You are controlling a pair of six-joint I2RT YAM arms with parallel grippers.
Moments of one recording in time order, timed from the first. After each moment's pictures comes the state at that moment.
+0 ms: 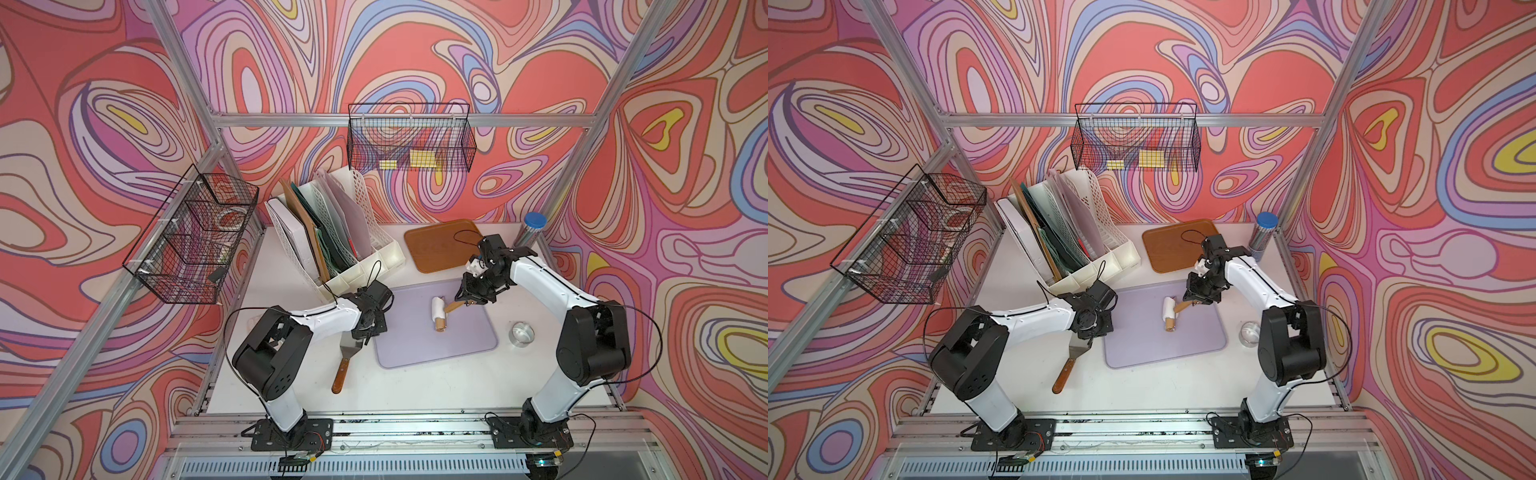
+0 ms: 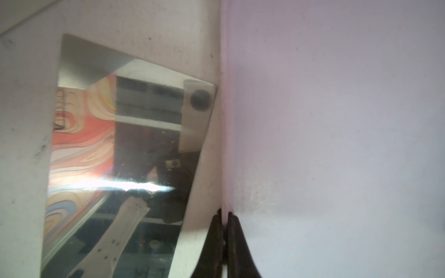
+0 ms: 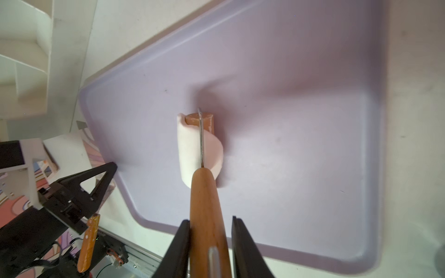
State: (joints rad) left arm -0.63 1.71 0.97 -0.55 -0.08 -0.82; right arm 0.19 1.71 1.34 -1.03 -0.25 0.36
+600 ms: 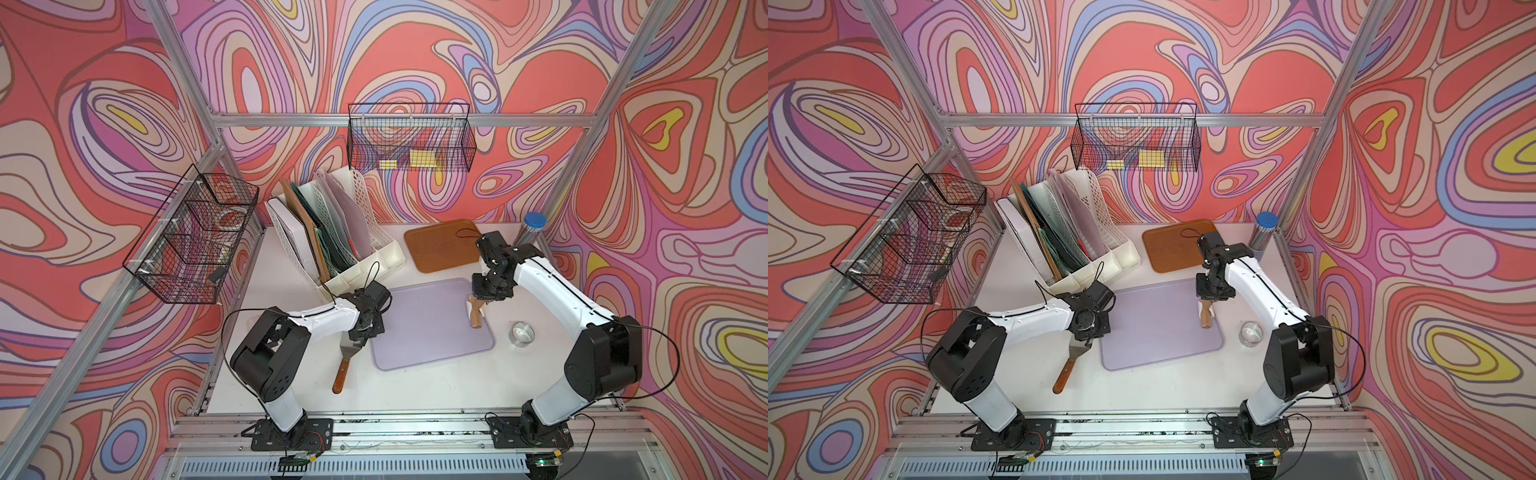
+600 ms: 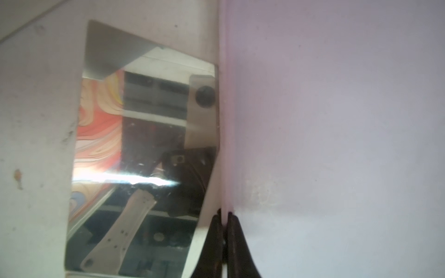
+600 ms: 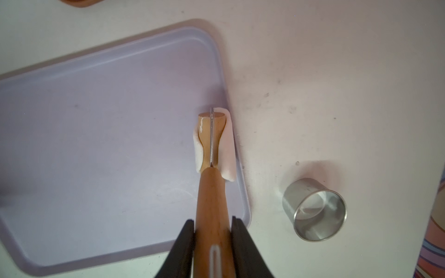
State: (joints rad) left arm -0.62 1.69 0.97 -0.60 -0.09 -0.82; right arm 0.31 1.62 1.41 -1.10 0.02 0.30
